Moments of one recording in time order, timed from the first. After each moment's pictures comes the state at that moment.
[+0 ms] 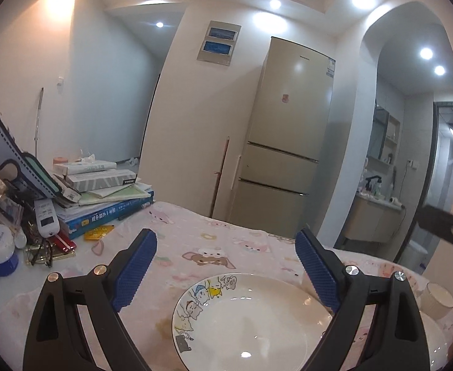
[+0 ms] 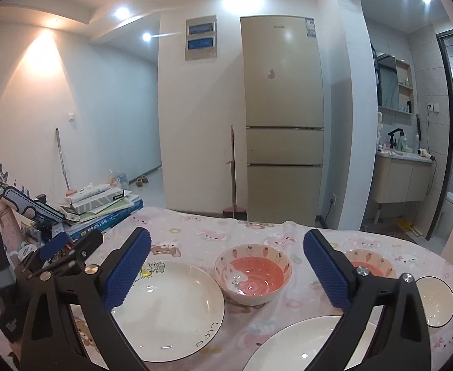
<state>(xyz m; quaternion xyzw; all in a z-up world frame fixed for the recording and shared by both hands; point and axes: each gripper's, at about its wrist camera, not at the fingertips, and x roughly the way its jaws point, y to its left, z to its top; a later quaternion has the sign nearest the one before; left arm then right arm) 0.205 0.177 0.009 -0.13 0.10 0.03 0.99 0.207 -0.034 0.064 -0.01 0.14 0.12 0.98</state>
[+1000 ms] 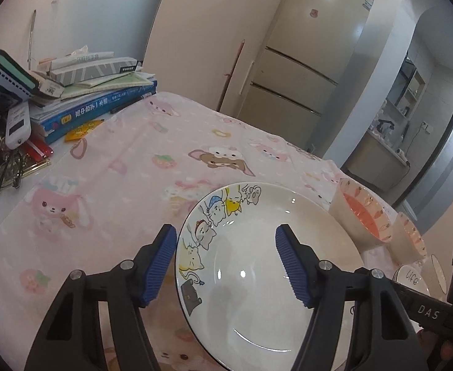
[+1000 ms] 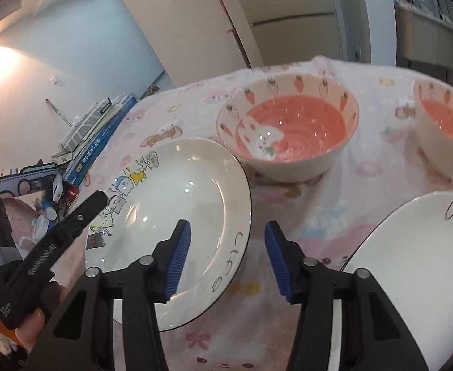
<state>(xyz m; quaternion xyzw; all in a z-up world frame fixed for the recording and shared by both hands) 0.264 0.201 -0.057 -0.19 0.33 0.00 0.92 0.291 -0.037 -0.063 0.12 0.44 0.16 0.87</state>
